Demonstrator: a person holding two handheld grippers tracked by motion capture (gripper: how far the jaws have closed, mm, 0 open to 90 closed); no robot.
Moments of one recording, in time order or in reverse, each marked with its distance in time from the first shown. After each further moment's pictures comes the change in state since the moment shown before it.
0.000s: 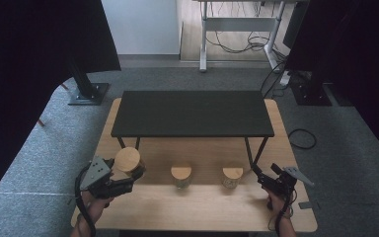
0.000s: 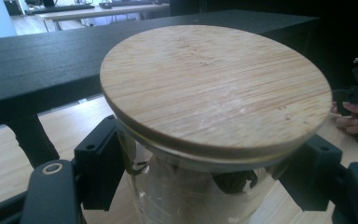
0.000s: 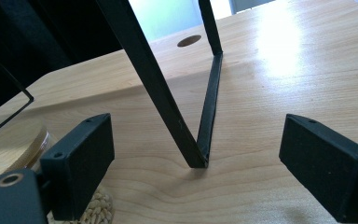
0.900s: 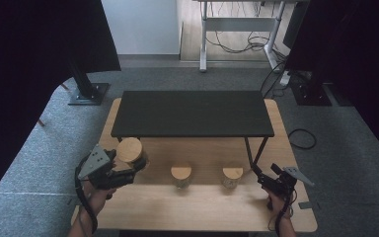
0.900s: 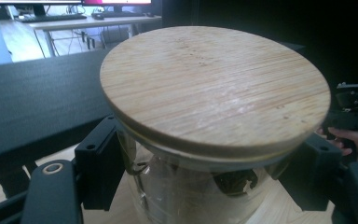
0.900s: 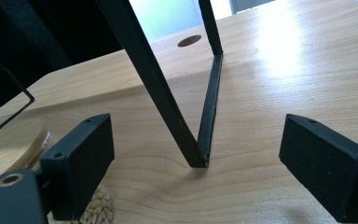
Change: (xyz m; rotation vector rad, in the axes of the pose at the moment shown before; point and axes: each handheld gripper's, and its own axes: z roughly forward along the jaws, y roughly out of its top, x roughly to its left) left arm 0.001 0.029 0.009 -0.030 -0.032 -0.003; right arm 0.000 0.000 0.000 0.000 0.001 0.003
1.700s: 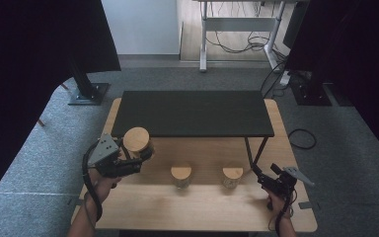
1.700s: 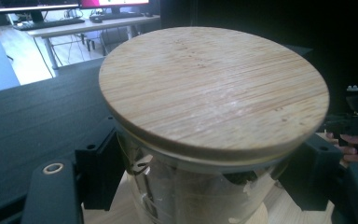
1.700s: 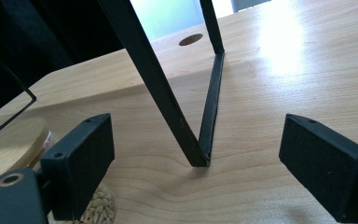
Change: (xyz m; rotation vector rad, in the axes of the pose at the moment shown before) left arm 0.003 0.024 0.023 0.009 -0.009 0.033; right arm 0.000 0.000 0.000 0.005 0.006 0.004
